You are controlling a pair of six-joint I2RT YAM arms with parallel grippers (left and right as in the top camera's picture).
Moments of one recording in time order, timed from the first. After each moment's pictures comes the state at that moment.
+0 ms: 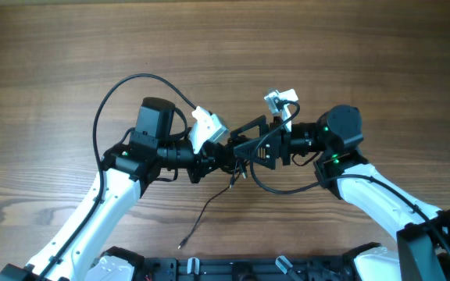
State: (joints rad) left arm -0.35 1.27 0.78 -0.42 0.91 0.28; right arm 0.35 1.45 0.57 0.96 -1.28 0.91
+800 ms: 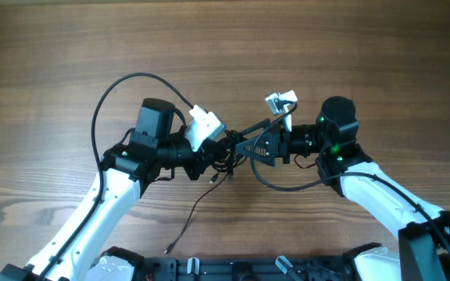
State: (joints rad) left arm -0.35 1.27 0.78 -0.44 0.72 0.28; right arm 0.32 1.45 0.58 0.67 -1.26 0.74
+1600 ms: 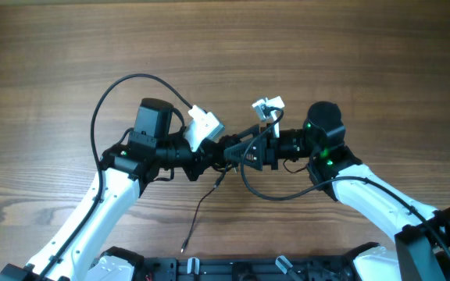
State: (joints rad) left arm -0.34 1.27 0.78 -0.45 0.76 0.27; right arm 0.41 1.45 0.58 0.64 -1.18 0.67
